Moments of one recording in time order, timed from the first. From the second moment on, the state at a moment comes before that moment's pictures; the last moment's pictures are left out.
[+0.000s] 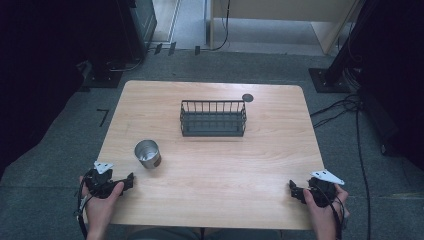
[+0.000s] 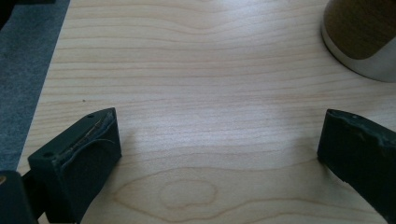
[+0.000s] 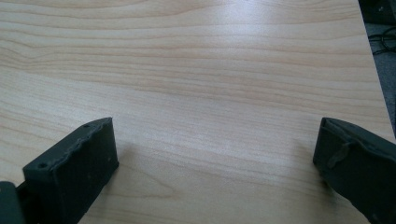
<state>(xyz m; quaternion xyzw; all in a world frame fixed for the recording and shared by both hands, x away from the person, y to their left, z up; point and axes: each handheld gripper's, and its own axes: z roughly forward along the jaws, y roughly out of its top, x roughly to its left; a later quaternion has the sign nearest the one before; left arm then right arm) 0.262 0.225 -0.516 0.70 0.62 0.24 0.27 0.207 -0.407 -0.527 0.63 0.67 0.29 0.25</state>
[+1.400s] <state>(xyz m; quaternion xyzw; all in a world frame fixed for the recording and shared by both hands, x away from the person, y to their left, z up) 0.269 0.170 -0.481 0.74 0.55 0.22 0.32 0.207 -0.407 -0.527 0.63 0.67 0.29 0.25</state>
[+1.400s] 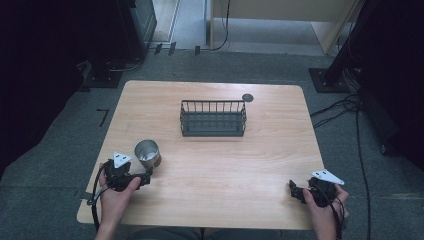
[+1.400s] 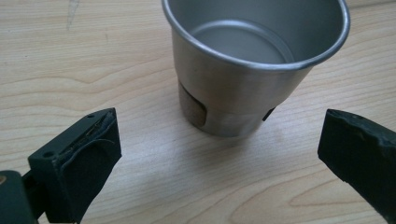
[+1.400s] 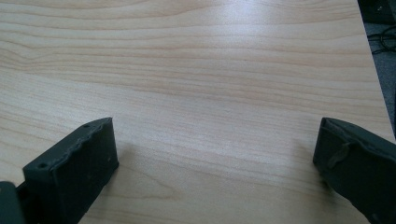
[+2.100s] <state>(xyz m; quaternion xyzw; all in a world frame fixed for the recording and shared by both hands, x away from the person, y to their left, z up) 0.298 0.149 -0.473 0.74 0.55 0.23 0.31 0.207 -0.407 -0.527 0.63 0.67 0.29 0.25</state>
